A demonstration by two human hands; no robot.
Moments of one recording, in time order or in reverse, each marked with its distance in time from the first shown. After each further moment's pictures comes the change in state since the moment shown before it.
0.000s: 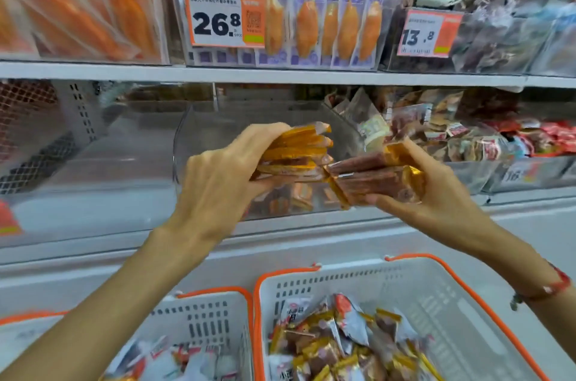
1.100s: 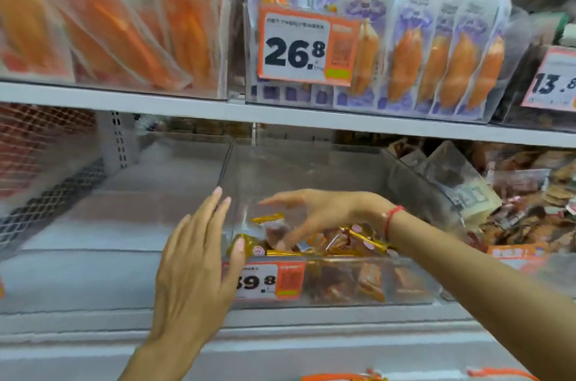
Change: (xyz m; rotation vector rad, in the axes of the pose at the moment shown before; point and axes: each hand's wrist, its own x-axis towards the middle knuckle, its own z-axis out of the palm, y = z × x) left_hand -0.074 -0.115 0.063 0.171 -0.051 -0.448; right_hand 0.226 0.033 0.176 -0.064 -0.878 0.043
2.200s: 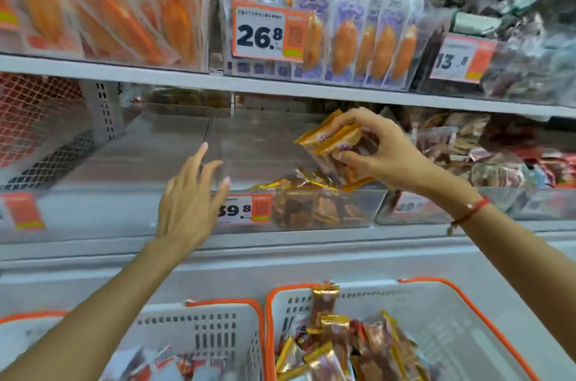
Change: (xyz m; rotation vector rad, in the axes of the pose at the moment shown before) left_hand 0.003 0.001 -0.013 0.065 -0.232 -0.039; right_hand -0.180 -0.032 -0.001 -0.055 0.762 -0.257
